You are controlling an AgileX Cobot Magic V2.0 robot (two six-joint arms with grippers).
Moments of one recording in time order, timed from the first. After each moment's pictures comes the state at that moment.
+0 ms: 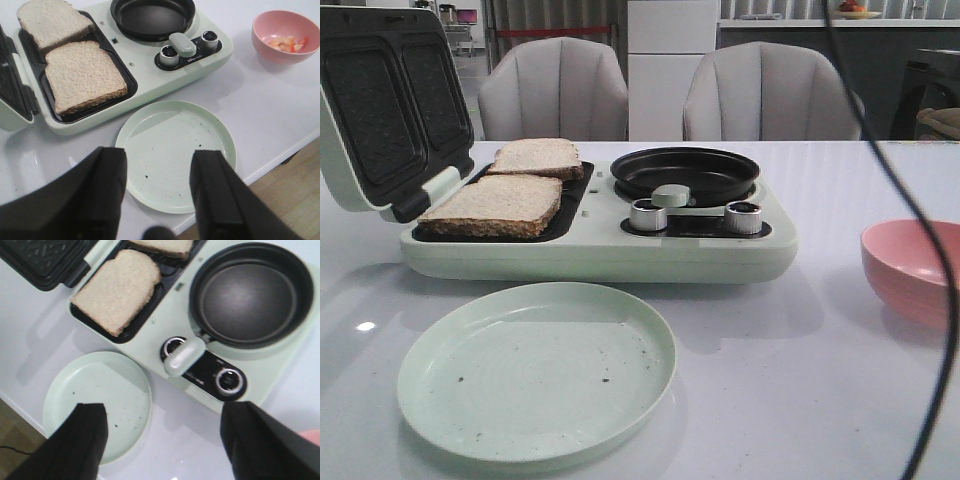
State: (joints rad) left arm -0.77 0.75 -0.77 0.21 0.69 -0.29; right arm 0.33 1.42 -1.50 0.26 0.99 -0.15
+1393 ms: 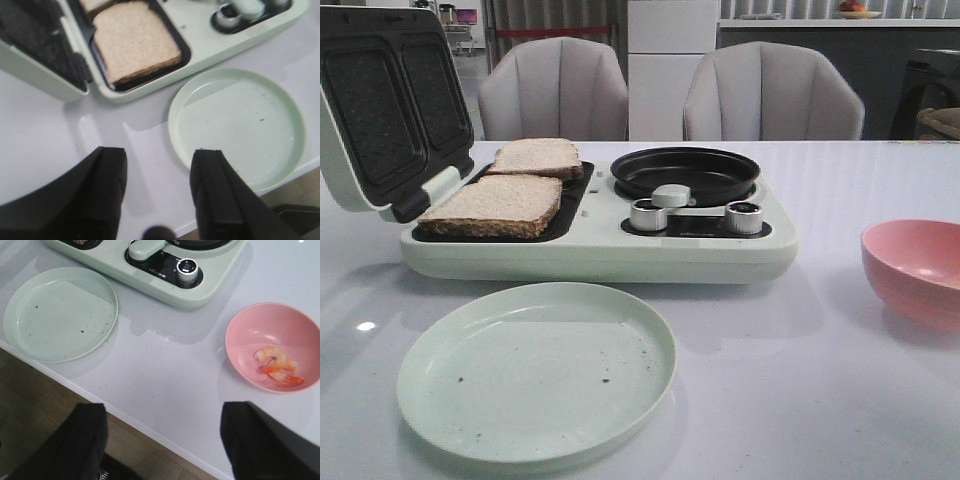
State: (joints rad) left arm -0.68 0.98 -0.95 0.31 0.91 -0.29; right arm 0.33 0.68 -0.77 0.11 0.89 -0.11
